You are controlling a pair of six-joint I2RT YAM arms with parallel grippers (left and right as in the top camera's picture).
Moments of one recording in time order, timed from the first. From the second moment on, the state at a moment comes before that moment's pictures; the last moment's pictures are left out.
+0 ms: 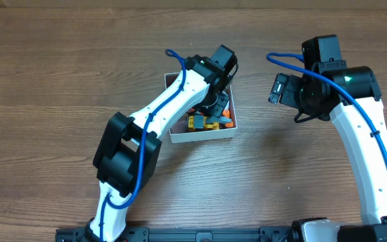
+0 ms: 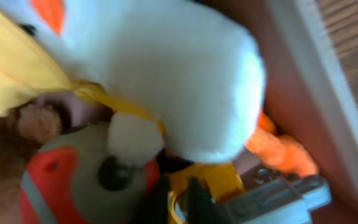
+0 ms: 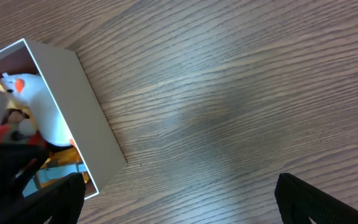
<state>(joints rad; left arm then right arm) -0.62 2.13 1.78 -1.06 0.07 -0.15 0.15 1.50 1.49 -1.23 0.05 0.46</state>
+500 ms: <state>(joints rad) -0.56 1.74 1.84 -1.42 -0.04 -0.18 0.15 1.50 1.49 -1.24 0.05 0.46</state>
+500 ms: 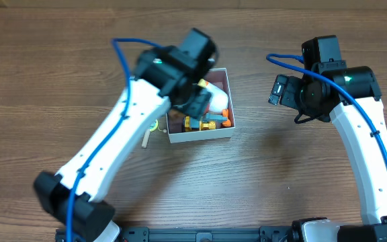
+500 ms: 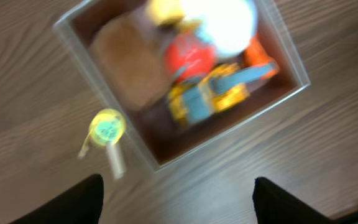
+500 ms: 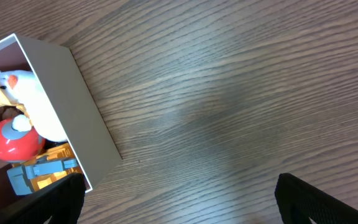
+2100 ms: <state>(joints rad) -0.27 1.82 1.05 -0.82 -0.02 -0.10 0.15 1.50 1.49 -1.25 0.05 0.46</state>
